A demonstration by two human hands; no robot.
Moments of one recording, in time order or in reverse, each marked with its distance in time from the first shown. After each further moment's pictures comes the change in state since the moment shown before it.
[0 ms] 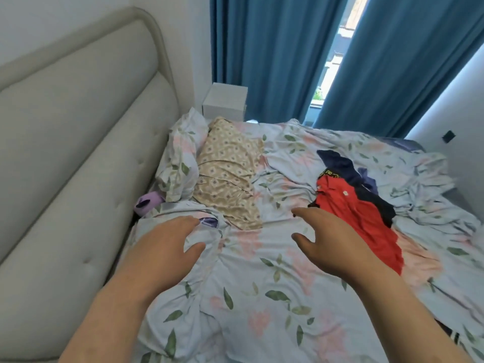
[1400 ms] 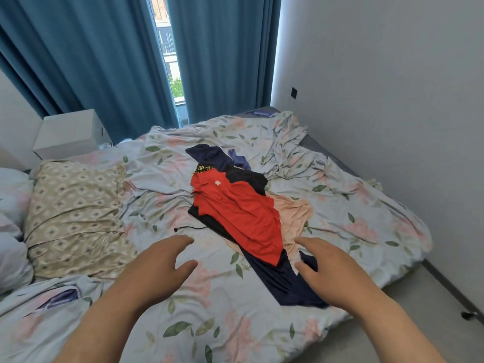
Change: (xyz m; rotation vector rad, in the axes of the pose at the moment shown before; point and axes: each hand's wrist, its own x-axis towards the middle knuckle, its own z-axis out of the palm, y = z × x) left_hand 0.100 0.341 0.185 0.100 -0.356 0.447; right_hand -0.220 0.334 -0.053 0.215 0.109 0.581
